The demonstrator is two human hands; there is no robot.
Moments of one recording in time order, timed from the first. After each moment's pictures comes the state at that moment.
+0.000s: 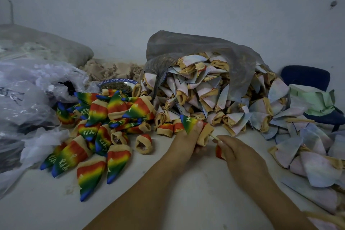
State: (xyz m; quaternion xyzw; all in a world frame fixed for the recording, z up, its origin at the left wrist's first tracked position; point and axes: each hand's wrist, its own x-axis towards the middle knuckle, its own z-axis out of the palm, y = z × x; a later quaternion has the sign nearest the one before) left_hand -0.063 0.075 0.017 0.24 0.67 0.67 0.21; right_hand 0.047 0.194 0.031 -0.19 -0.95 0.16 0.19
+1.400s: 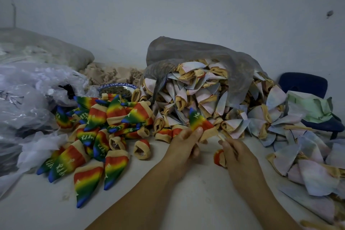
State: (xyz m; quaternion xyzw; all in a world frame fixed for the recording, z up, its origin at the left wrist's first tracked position) left_hand -0.072 0.079 0.012 0.21 0.56 0.76 0.26; right_hand 0.039 0.198 0.022 -0.21 -0.87 0.33 0.30
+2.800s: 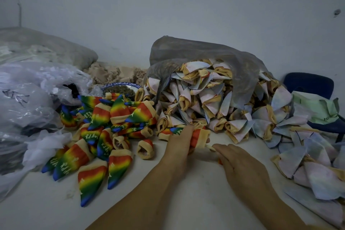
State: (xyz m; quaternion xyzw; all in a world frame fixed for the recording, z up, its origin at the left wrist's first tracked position) left_hand -0.070 0.074 0.030 0.08 0.58 0.77 0.25; right_hand 0.052 0.186 0.035 -0.10 -0.97 0.06 0.22
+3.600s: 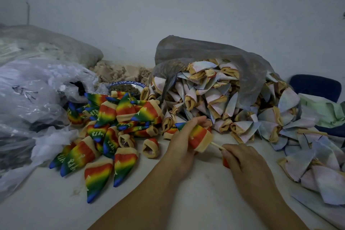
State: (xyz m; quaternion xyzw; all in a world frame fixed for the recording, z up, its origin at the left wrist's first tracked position) left_hand -0.076 0.069 0.028 0.15 0.45 0.84 0.25; right_hand 0.047 0.189 0.032 -0.11 -0.95 0.14 0.25
